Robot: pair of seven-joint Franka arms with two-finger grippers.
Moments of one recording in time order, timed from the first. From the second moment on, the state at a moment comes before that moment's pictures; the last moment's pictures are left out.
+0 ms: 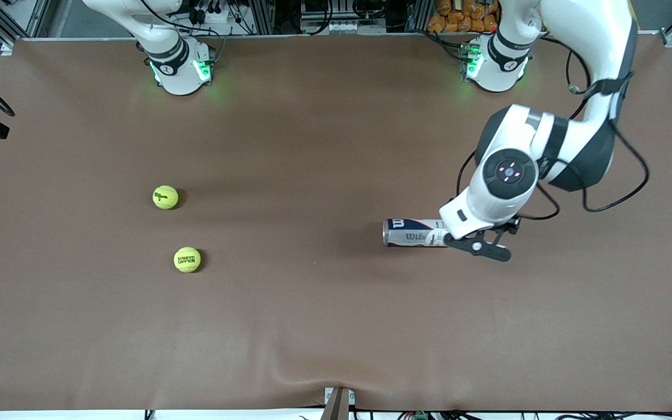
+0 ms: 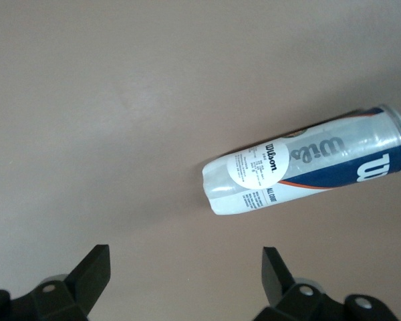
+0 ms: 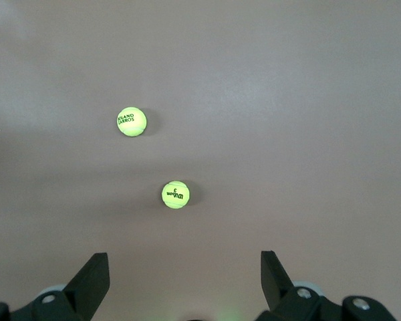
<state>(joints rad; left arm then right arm) -0.35 0.46 -0.08 -1.54 0.18 1.81 -0.07 -0.04 0.03 -0.05 -1.34 0.00 1.36 -0.03</state>
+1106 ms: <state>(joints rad) -0.60 0.63 -0.09 -1.54 0.52 1.84 0.38 -0.04 0.03 -0.05 -1.34 0.00 1.36 -0.03</state>
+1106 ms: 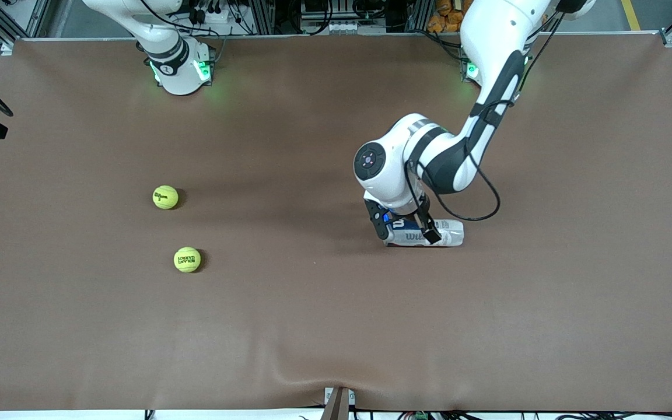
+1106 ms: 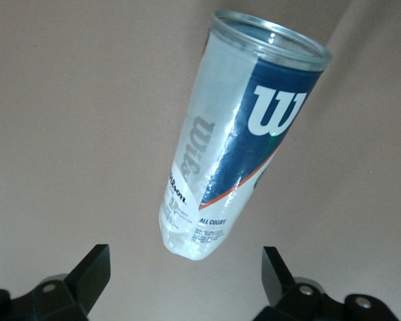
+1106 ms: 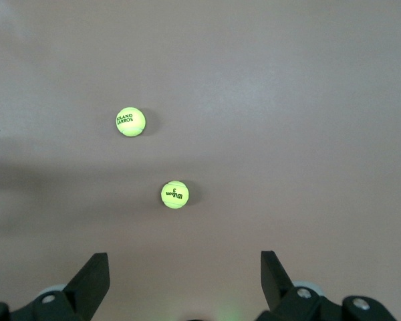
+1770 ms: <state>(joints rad) -0.64 0.72 -0.08 -1.55 0.60 1.84 0.44 -0.04 0.03 -0.05 -1.34 0.00 1.36 -0.03</state>
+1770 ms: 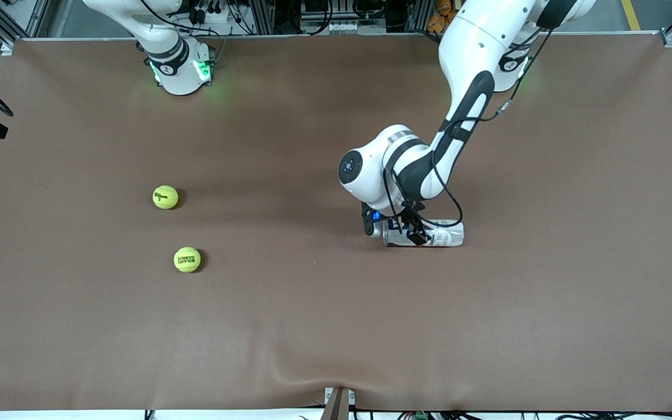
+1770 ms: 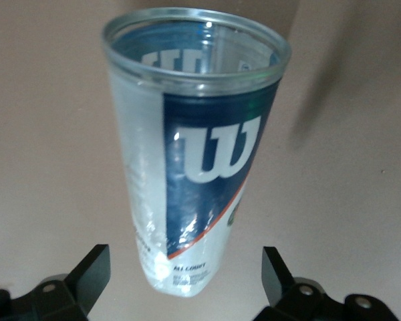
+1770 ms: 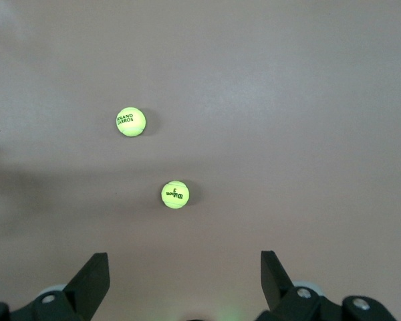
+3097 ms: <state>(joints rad) -0.64 0.80 -0.08 -1.54 0.65 1.93 0.47 -0.05 0.03 -0.05 -1.34 0.00 1.36 -0.03</state>
